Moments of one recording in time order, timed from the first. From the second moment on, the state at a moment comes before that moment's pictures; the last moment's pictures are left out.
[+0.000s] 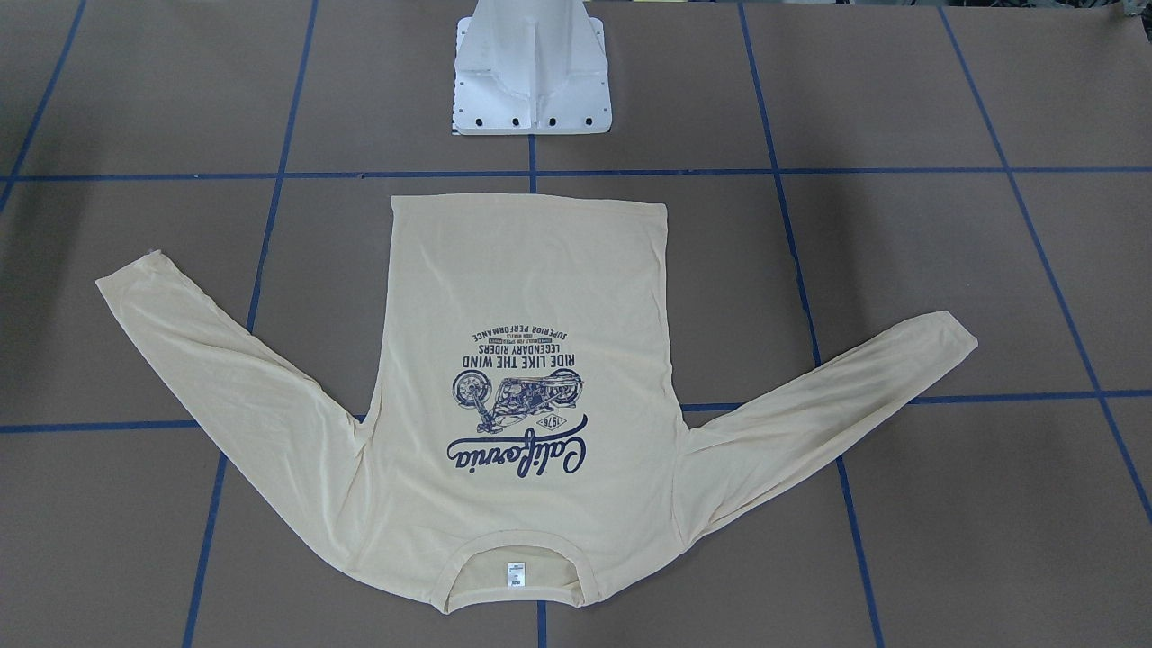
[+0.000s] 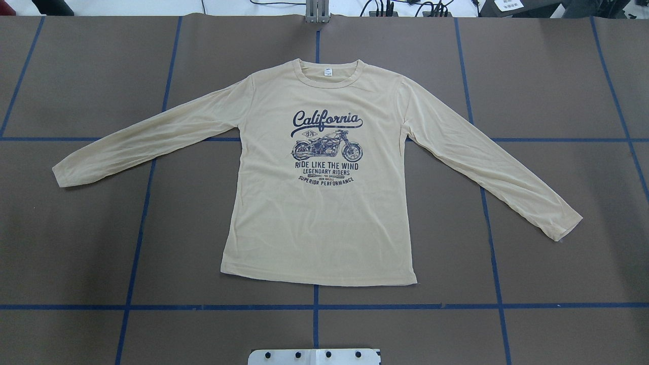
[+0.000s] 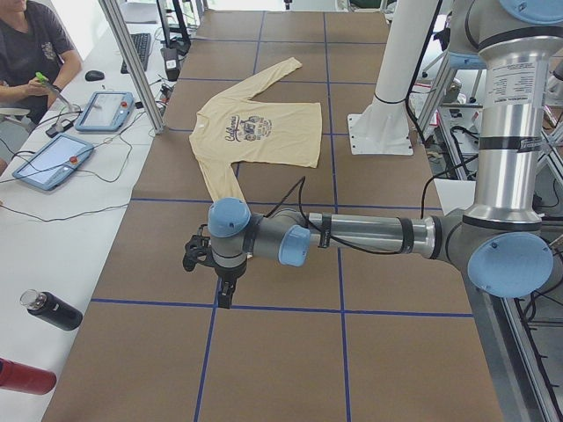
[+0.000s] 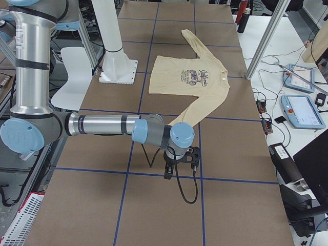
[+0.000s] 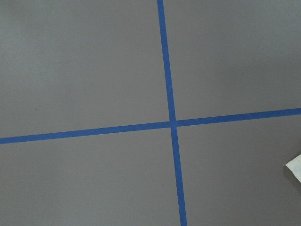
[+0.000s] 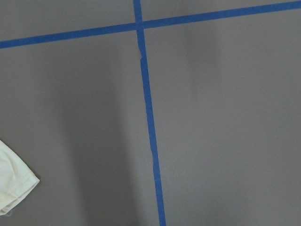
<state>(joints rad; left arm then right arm) -1.51 -1.56 -1.60 -1.77 -2.28 -0.09 1.56 -1.67 1.71 -1.78 2.38 0.00</state>
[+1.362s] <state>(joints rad) -1.51 -1.60 -1.59 -1.89 -2.38 -0.09 1.34 -1.56 1.75 -1.53 2.38 0.25</state>
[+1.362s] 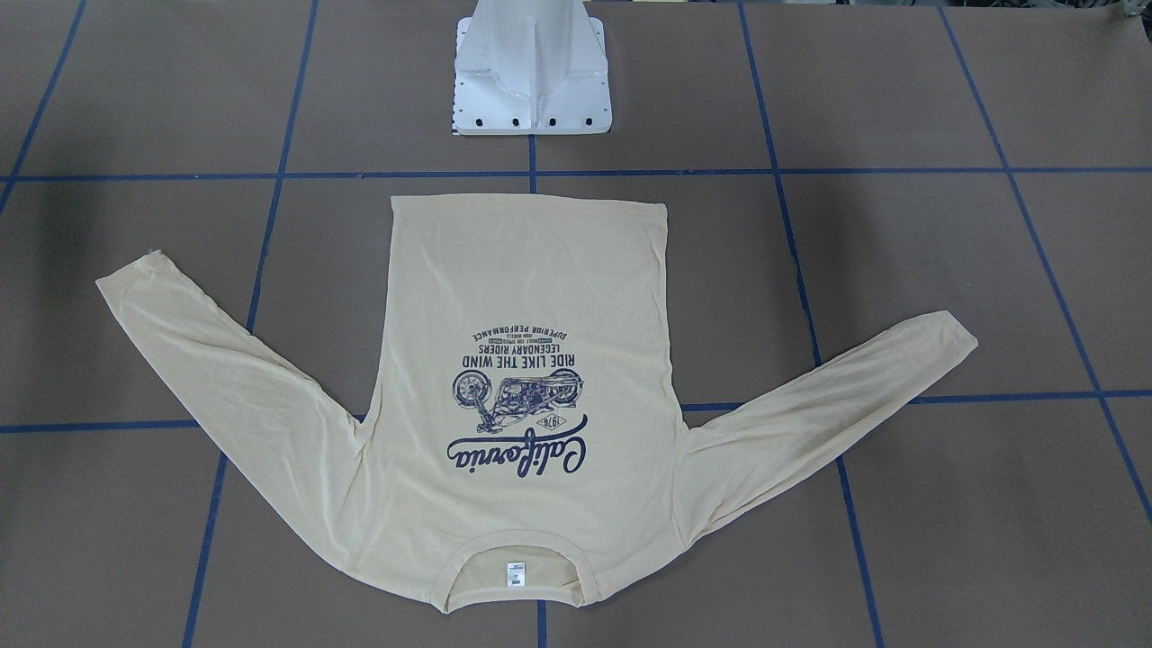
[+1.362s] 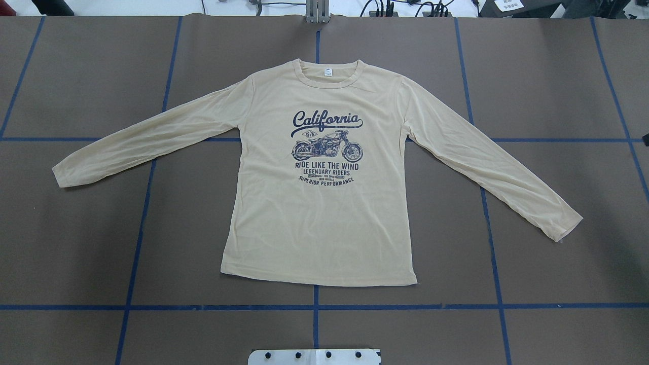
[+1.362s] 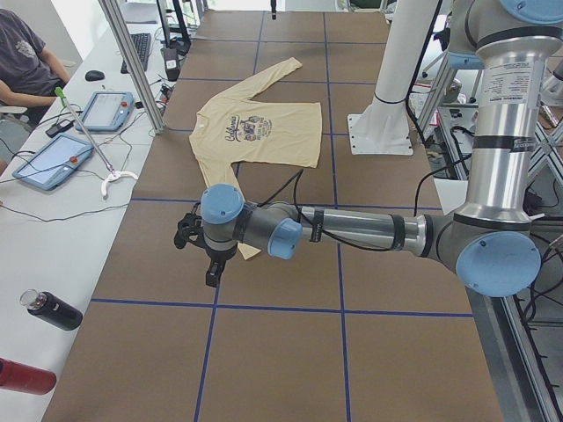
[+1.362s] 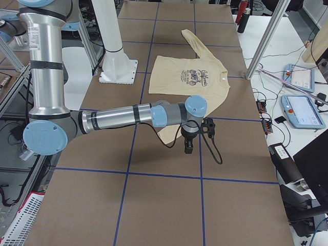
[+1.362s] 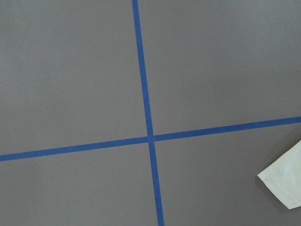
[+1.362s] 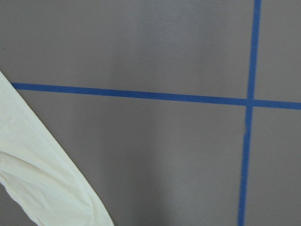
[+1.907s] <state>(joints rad) -1.51 -1.61 -1.52 -1.97 -2.41 -0.10 1.11 -1.66 1.71 -1.04 2.35 0.51</state>
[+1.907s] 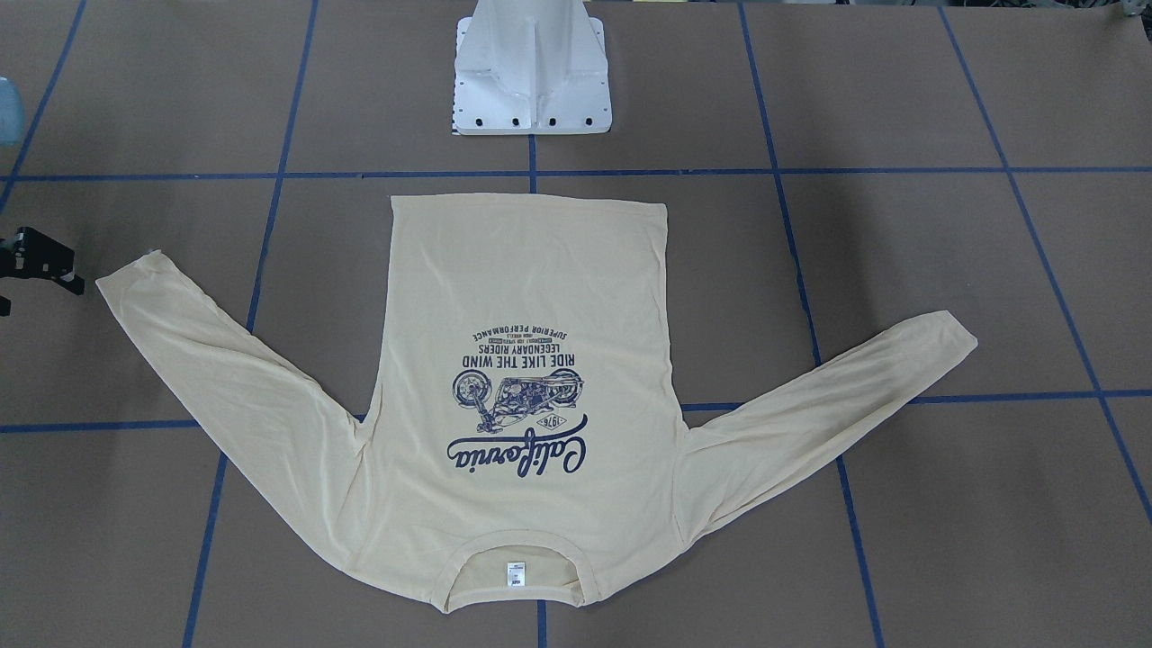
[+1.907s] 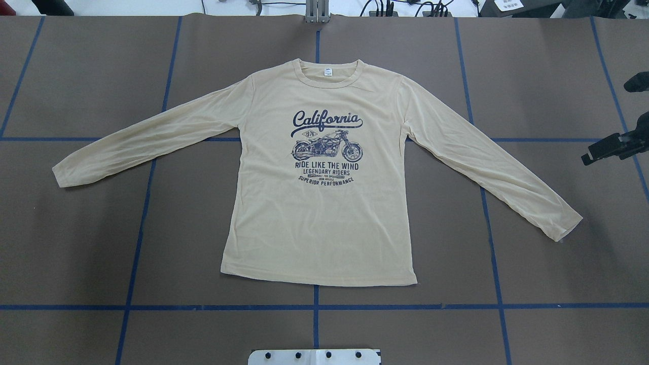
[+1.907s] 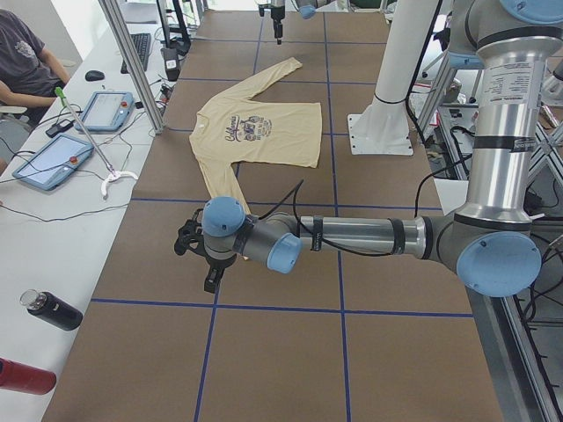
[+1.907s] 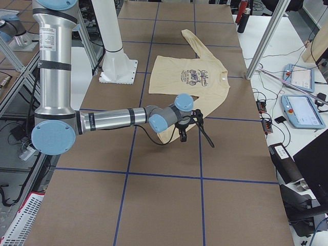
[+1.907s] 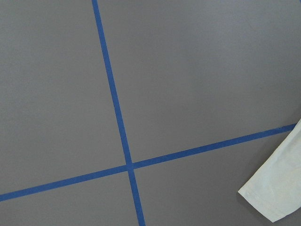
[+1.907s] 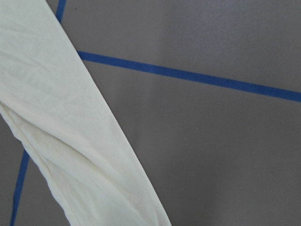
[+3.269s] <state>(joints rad) -1.51 -1.60 -1.52 -2.01 -2.47 -0.10 0.91 -1.73 1.64 -0.87 2.23 0.69</state>
